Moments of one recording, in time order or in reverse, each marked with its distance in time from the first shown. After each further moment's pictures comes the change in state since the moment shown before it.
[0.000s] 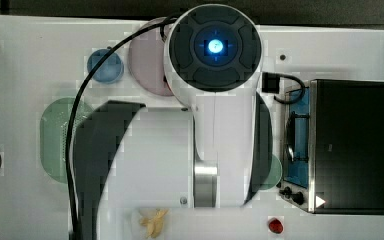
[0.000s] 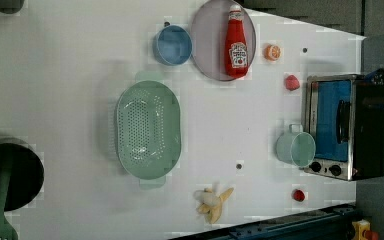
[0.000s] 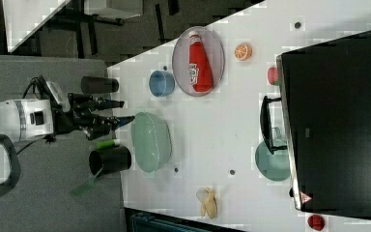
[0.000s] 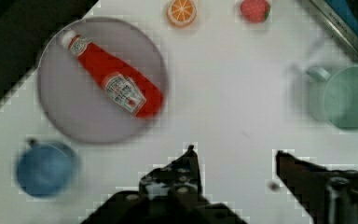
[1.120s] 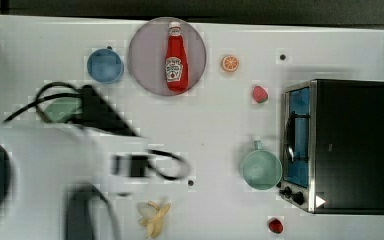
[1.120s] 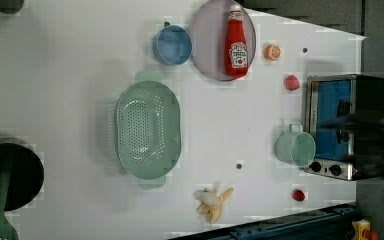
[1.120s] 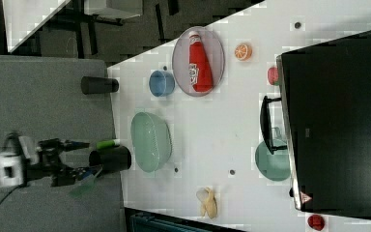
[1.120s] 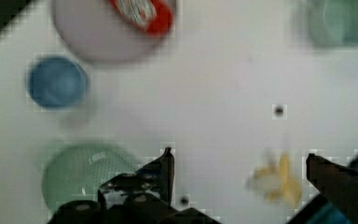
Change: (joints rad) arm -0.011 -0.180 0.346 -0.160 0.053 -0.043 0.318
